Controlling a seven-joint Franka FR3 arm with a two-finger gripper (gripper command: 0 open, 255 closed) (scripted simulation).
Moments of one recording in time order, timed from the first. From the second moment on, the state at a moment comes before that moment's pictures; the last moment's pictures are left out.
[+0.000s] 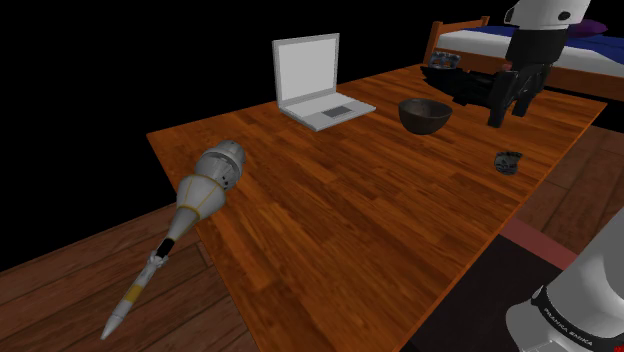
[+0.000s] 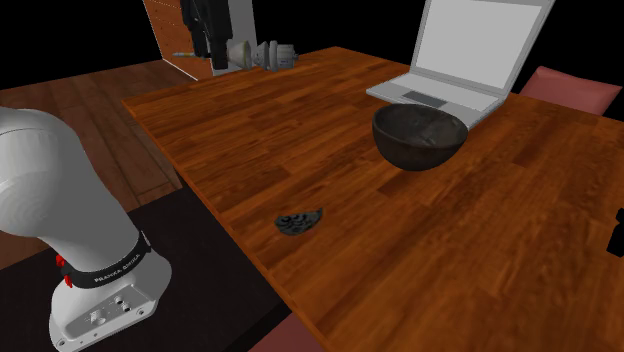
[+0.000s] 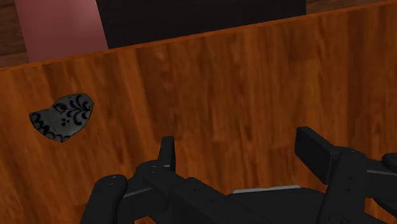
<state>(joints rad) 0.00 -0.82 -0.07 -2.36 -0.06 1.46 0.07</state>
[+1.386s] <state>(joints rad) -0.27 -0.65 -0.39 -2.61 -0.30 1.93 0.08</state>
